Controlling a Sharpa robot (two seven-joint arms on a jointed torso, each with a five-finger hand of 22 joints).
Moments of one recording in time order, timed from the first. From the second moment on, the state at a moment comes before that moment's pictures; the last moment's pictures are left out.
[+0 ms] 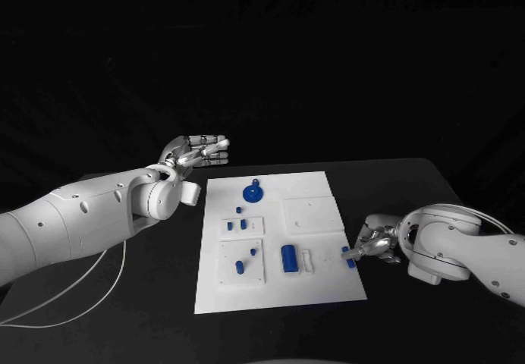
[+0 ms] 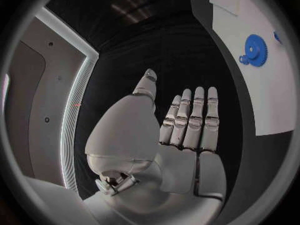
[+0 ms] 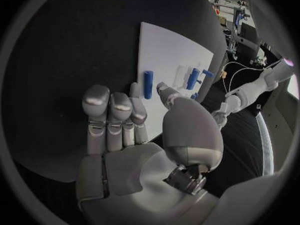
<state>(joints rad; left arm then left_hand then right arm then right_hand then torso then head) 1.26 -0.70 -0.13 1.15 -0.01 -0.23 0.42 1.37 -0.08 -0.05 0.07 0.13 0.86 0.15 0.06 0.06 1.02 0.15 0.06 0.06 1.01 0.15 0.07 0.06 0.06 0.91 0.17 0.08 0.07 0.98 -1.00 0.14 1.66 -1.23 0.12 -0.63 1.05 -0.22 0.33 0.15 0.05 1.17 0.02 0.07 0.74 1.40 -0.06 1.06 1.30 1.46 -0.11 0.98 1.09 0.08 1.47 -0.14 0.83 1.28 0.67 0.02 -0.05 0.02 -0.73</state>
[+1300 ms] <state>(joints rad) 1.26 -0.70 -0.13 1.14 -0.01 -0.22 0.41 1.37 -0.08 -0.05 0.08 0.13 0.82 0.17 0.06 0.06 1.02 0.15 0.06 0.06 1.01 0.15 0.07 0.06 0.06 0.91 0.16 0.08 0.07 0.97 -1.00 0.14 1.64 -1.25 0.01 -0.63 1.02 -0.08 0.49 -0.05 0.41 1.16 0.02 0.06 0.85 1.39 -0.06 1.06 1.30 1.46 -0.11 0.97 1.08 0.07 1.47 -0.14 0.83 1.28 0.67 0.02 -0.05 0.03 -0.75</state>
